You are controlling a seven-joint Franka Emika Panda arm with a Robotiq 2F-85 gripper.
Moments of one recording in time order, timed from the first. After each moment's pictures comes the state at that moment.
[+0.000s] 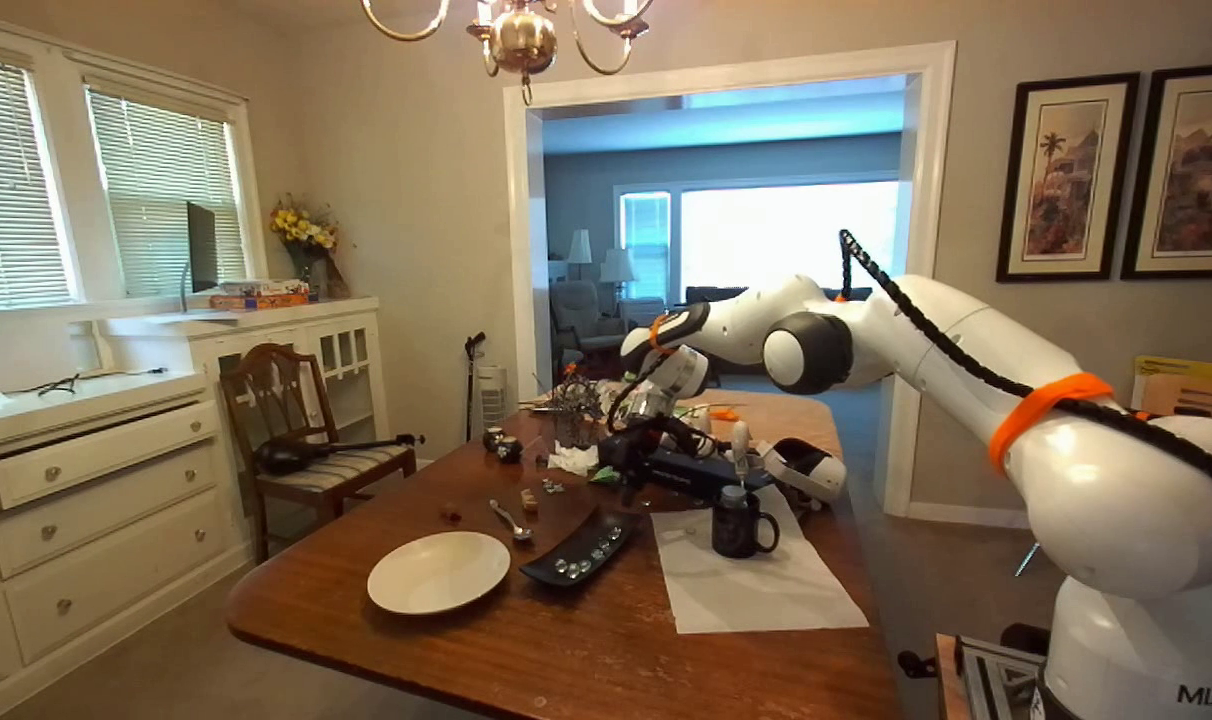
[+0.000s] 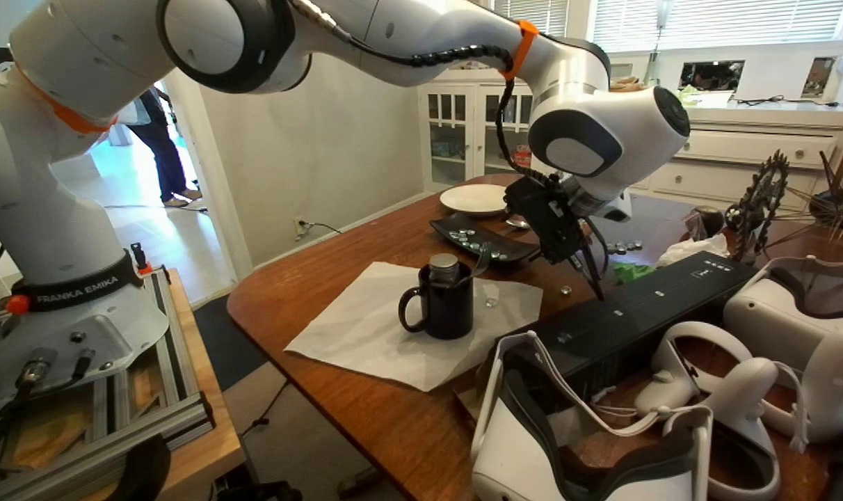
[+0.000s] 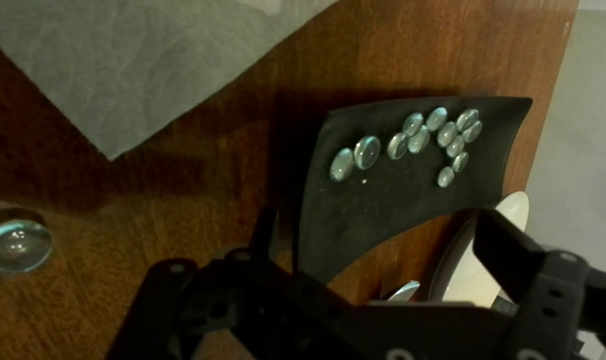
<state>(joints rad) -0.61 1.06 -0.06 -0.98 0.65 1.61 -0.87</state>
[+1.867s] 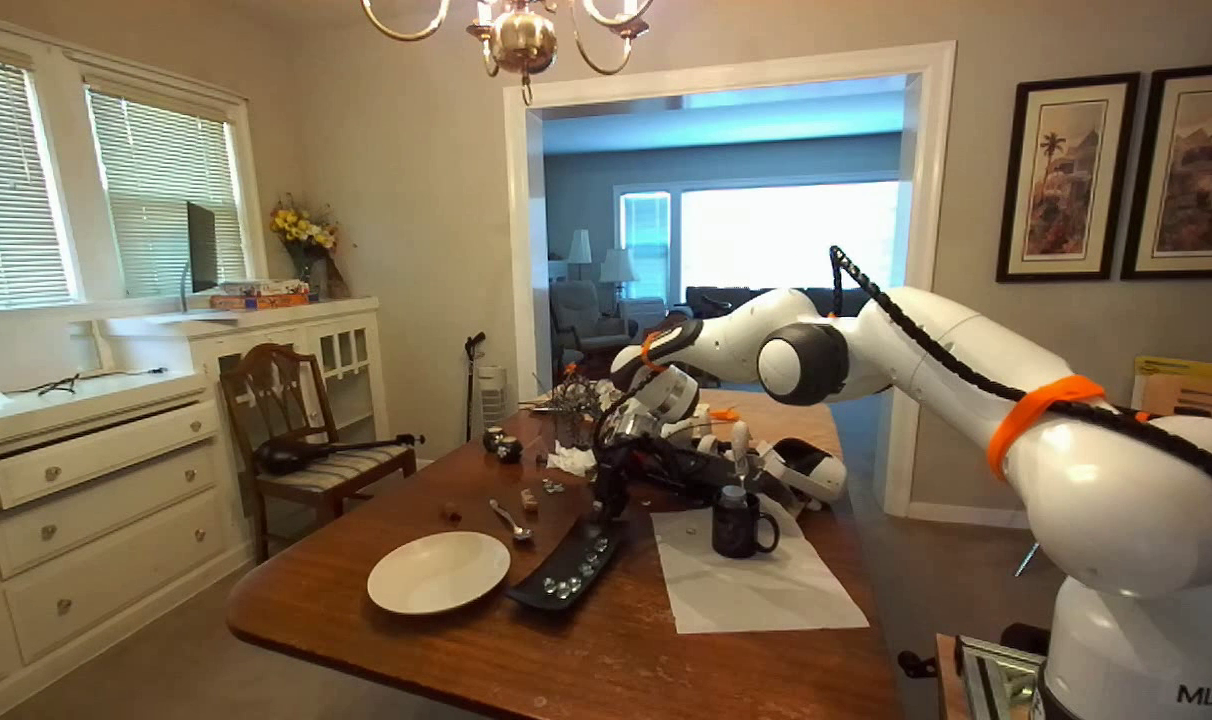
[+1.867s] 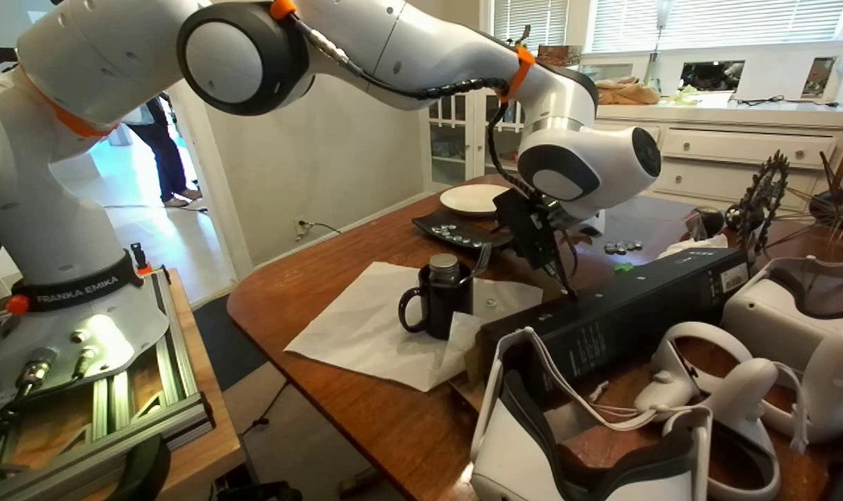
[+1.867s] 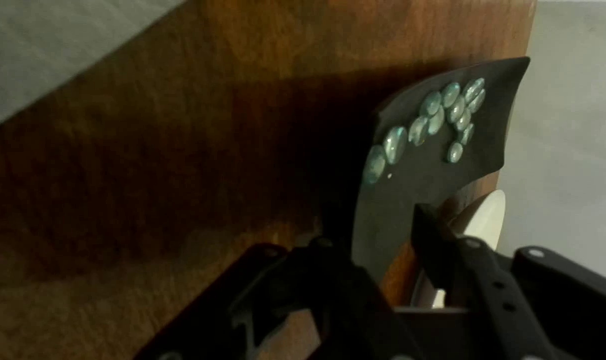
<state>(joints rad) -0.61 1.12 0.02 -0.98 0.69 1.60 -0.82</state>
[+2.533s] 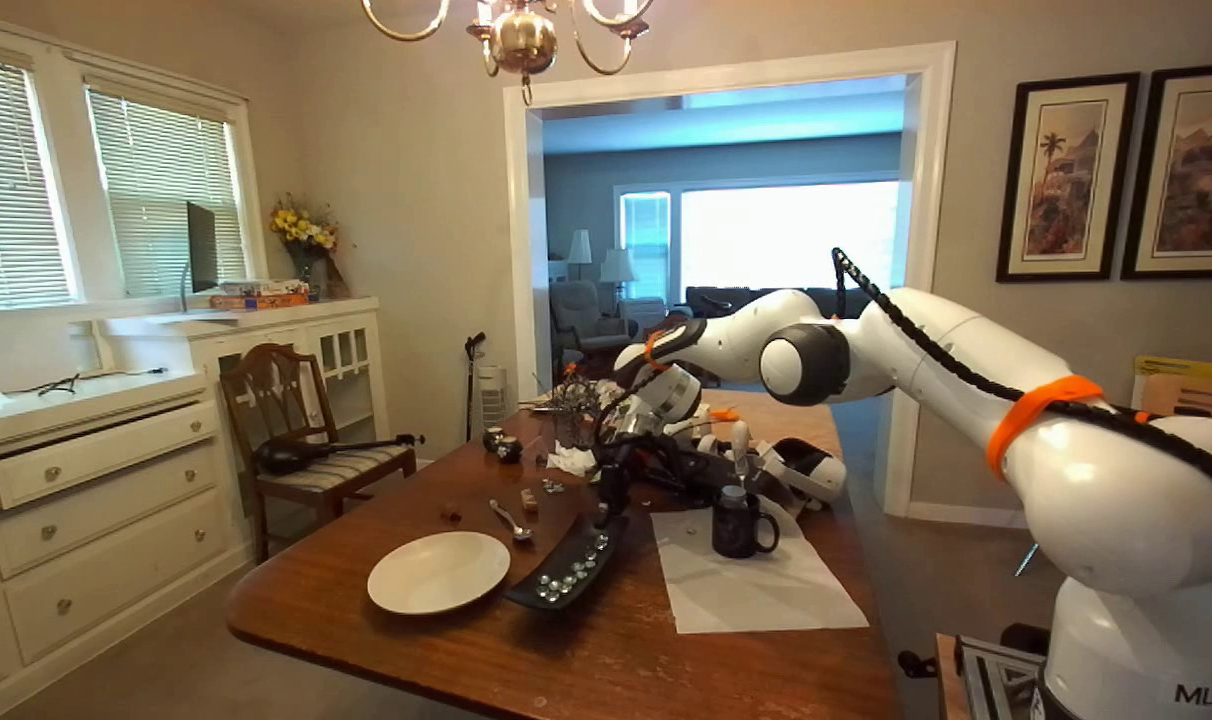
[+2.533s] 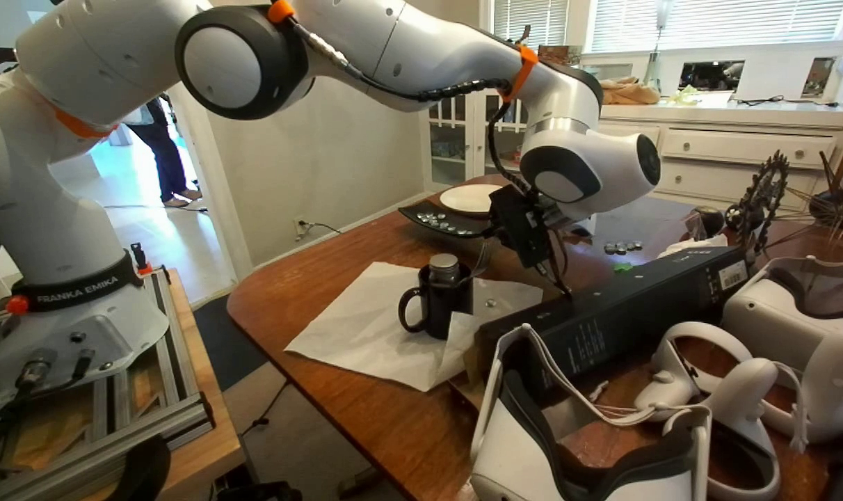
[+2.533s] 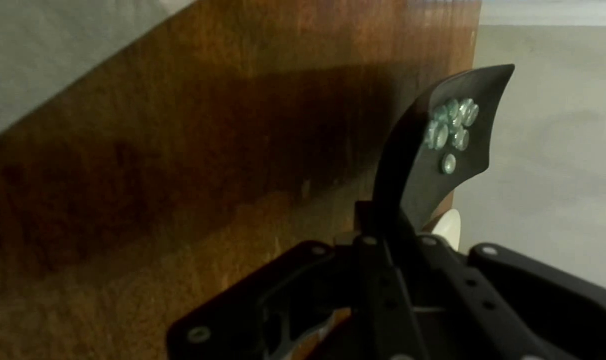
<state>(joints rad) -0.63 1.13 0.04 -0.96 0.70 1.49 -0.81</state>
